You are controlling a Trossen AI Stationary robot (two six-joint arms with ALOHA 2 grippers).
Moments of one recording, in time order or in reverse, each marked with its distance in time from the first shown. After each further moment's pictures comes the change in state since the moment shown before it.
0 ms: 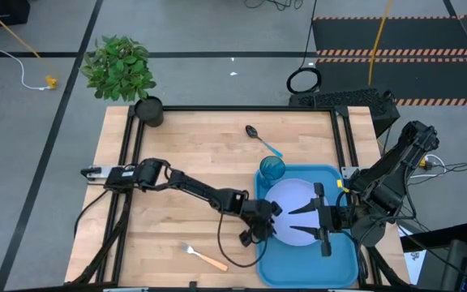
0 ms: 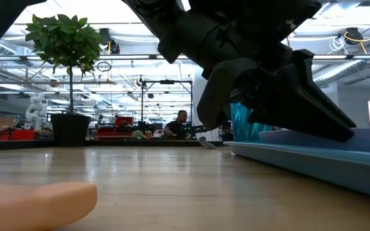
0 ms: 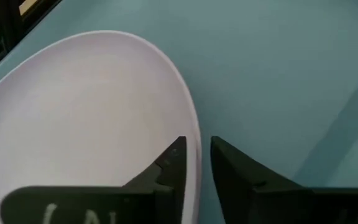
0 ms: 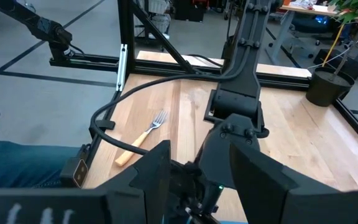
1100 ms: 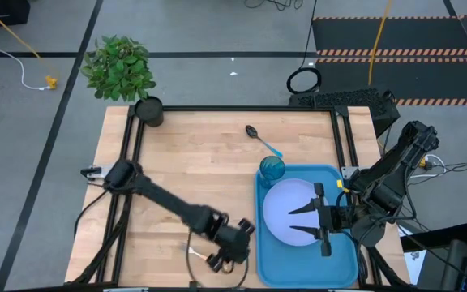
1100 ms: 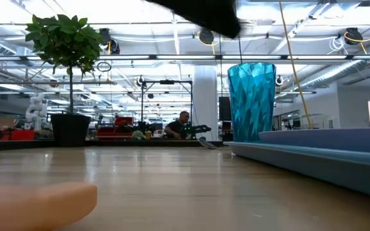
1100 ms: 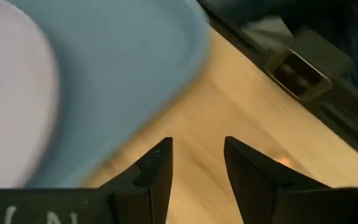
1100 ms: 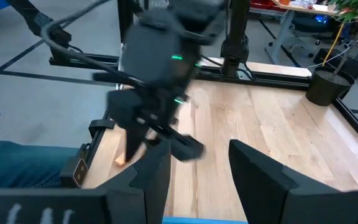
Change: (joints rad) left arm -0.223 -0.255 0.001 -0.537 -0.135 -0.363; right arm 0.000 0.001 0.000 -0.004 0.000 0.003
